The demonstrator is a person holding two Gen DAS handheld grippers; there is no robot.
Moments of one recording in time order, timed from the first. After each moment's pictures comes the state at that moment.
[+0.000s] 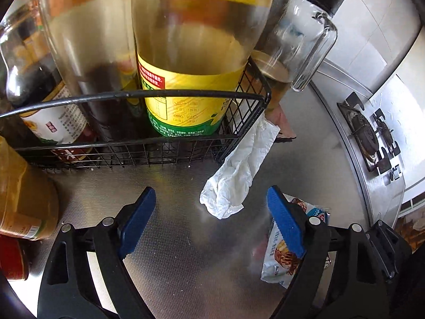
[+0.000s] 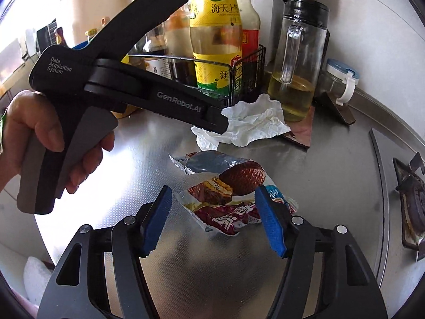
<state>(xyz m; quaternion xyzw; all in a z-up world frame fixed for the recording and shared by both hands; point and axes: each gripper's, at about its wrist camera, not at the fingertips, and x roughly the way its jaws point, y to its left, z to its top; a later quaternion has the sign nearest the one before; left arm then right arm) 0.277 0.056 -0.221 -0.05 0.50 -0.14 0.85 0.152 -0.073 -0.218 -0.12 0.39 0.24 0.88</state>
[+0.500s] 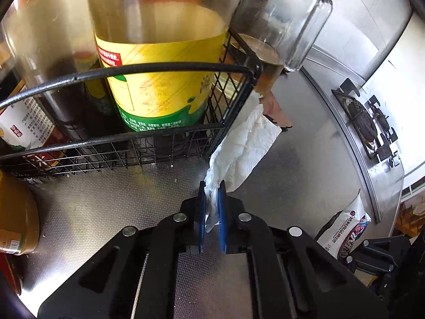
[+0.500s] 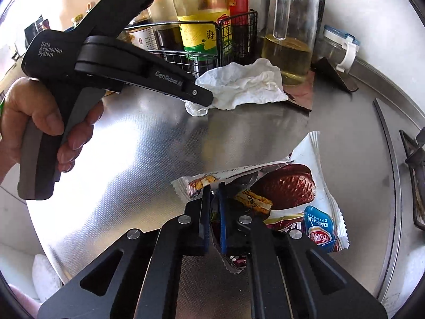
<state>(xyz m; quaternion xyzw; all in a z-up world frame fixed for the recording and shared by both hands) 0.278 0.041 -0.235 -0.03 0.50 -0.18 0.85 0.150 -0.091 -0.241 -0.09 0.44 0.22 0.86</state>
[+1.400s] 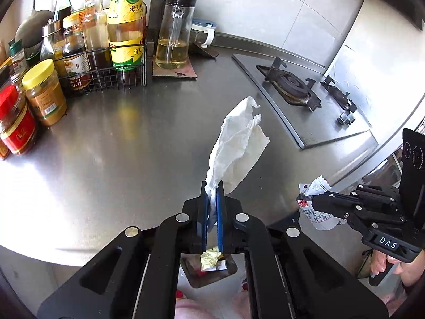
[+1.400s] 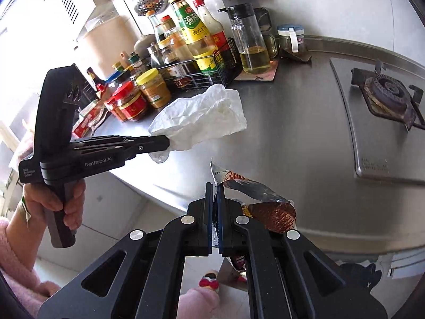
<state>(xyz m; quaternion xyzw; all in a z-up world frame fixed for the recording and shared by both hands) 0.032 -0.006 -0.167 -0.03 0.46 -0.19 0.87 -0.026 -0.203 -0.184 0.06 0.43 0.27 0.86</state>
